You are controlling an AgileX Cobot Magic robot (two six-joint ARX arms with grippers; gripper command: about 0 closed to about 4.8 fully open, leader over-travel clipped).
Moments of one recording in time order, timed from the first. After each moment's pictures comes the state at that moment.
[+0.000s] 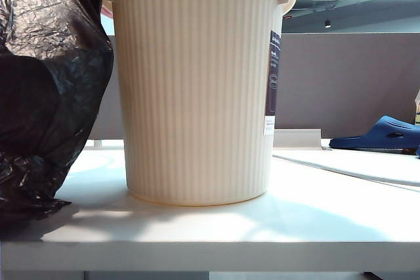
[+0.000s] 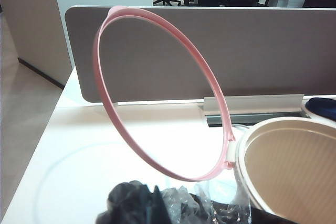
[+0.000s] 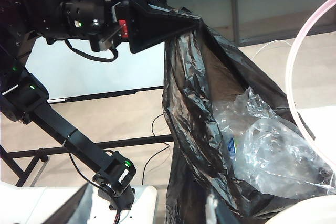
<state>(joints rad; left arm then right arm) -0.39 0.71 1.35 -0.74 -0.27 -0.04 0.58 1.51 1.84 -0.66 -1.09 -0.08</state>
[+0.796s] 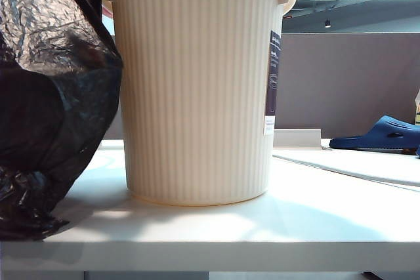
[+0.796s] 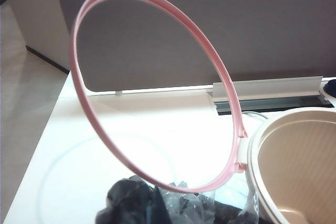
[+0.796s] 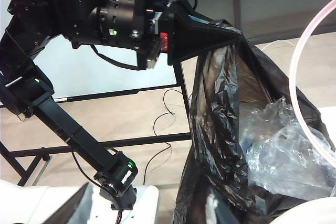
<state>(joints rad) -0.39 0.82 1.35 -0.69 -0.29 -0.02 0.59 1.51 1.84 -0.67 -1.09 -0.08</state>
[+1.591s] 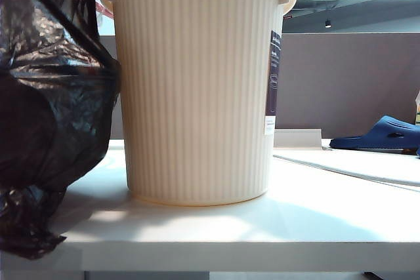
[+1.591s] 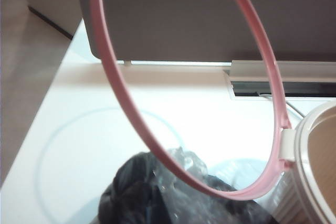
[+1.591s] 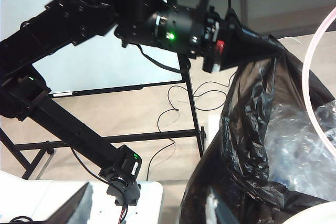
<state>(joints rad) -0.11 0.90 1.27 -0.63 -0.04 -0.04 0.60 1.51 1.84 -0.69 -1.09 -0.11</state>
